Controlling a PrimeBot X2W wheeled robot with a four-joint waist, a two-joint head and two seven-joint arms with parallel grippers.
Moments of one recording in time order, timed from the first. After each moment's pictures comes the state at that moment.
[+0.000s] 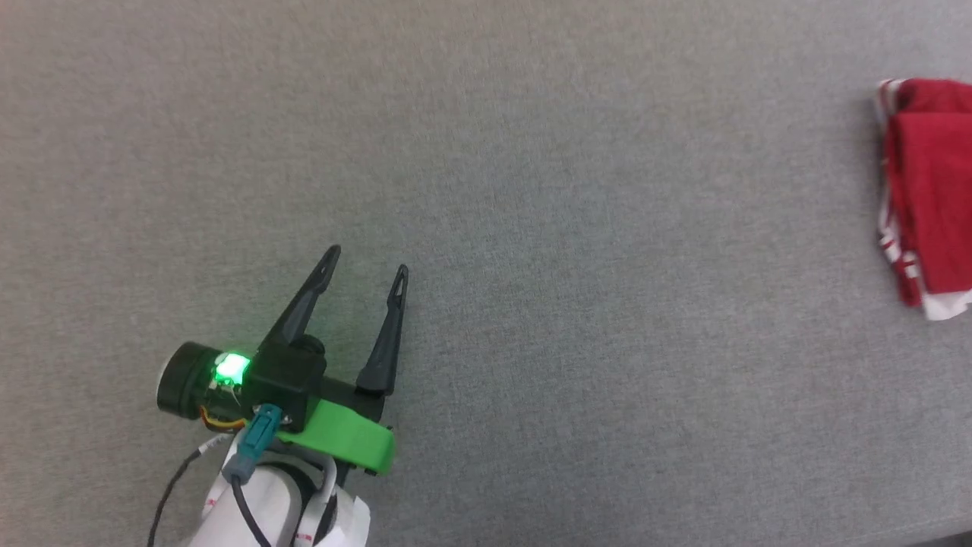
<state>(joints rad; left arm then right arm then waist) -0.16 0.29 -0.37 -0.14 -0.17 0.07 -0.13 -0.65 -0.99 0.39 0.56 0.17 0.13 0.20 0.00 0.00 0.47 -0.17</state>
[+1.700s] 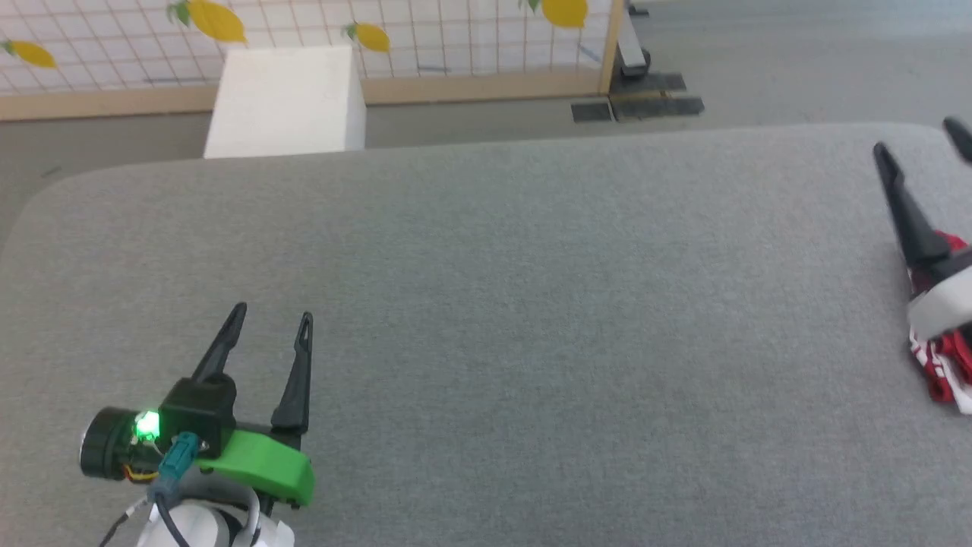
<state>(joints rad) -0.07 0.39 -0.28 -0.03 -0.27 0.11 -0.18 -0.46 -0.62 0.23 0.30 0.40 0.13 -0.19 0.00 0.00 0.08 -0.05</state>
